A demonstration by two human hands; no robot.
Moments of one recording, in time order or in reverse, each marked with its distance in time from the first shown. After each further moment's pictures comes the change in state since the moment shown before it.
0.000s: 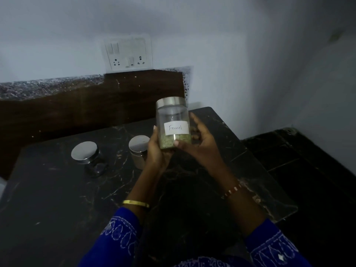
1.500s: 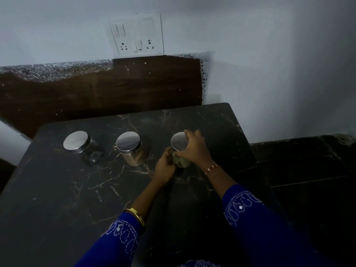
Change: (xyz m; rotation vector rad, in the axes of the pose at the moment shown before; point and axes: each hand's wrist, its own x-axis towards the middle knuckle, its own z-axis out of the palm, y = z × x) left_hand 0.054 -0.104 0.004 0.945 0.294 -0.036; right_hand 0.125 0.135 -0.042 -0.714 -0.292 0.042
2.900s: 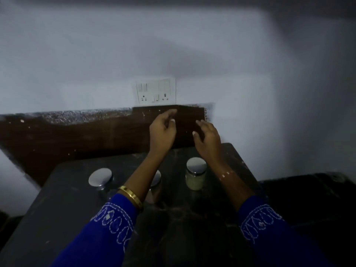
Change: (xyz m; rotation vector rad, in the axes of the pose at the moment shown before) left_hand 0.017 0.162 -0.121 0.008 0.396 0.718; right_hand 0.007 -0.116 -0.074 0.171 0.560 -0.275
